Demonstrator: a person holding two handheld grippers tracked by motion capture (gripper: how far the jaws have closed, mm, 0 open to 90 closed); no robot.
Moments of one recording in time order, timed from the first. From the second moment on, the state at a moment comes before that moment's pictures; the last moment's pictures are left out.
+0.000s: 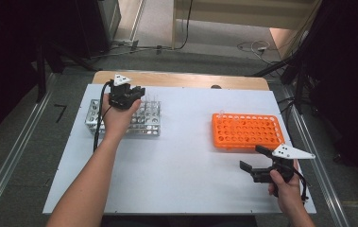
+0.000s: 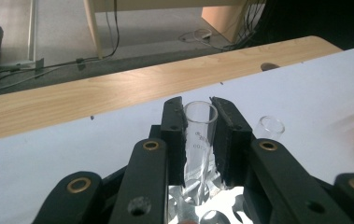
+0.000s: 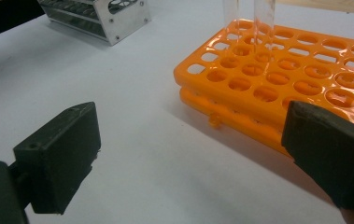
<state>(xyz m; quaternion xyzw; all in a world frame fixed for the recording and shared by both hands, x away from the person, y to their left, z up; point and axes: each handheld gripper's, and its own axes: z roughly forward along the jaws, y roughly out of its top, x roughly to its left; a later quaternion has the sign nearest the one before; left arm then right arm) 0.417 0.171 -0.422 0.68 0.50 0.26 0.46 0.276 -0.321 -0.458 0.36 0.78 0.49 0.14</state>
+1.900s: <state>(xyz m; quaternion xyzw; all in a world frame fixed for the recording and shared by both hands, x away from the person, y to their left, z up) 0.303 0.143 -0.415 0.70 0.43 0.21 0.53 0.295 -0.304 -0.439 0.38 0.78 0.48 0.15</state>
